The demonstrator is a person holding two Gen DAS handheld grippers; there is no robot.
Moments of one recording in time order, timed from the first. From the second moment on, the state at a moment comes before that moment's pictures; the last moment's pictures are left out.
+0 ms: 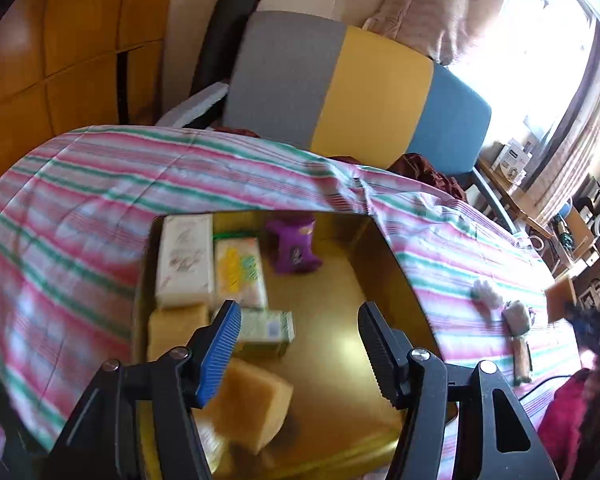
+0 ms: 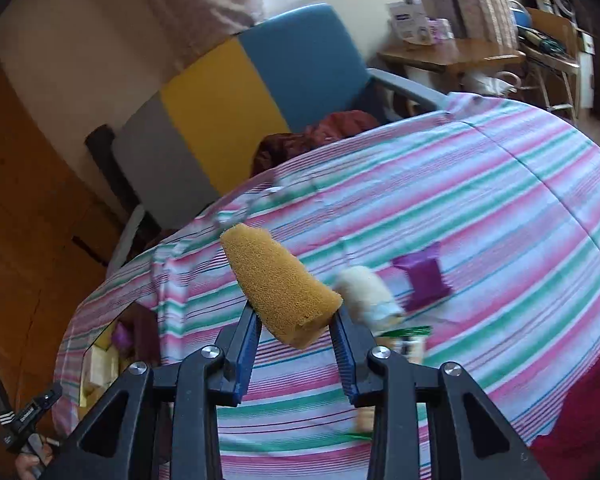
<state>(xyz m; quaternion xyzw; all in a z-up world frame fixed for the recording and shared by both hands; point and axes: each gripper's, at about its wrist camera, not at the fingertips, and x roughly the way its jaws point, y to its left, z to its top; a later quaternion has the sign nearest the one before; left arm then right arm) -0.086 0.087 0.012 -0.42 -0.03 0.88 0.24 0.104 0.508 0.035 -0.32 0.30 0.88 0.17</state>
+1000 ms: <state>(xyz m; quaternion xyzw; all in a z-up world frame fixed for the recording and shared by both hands) -0.052 0.011 -0.016 -0.40 -0.06 0.89 0.19 -0.133 0.263 -0.061 -0.52 0.25 0.82 -0.07</state>
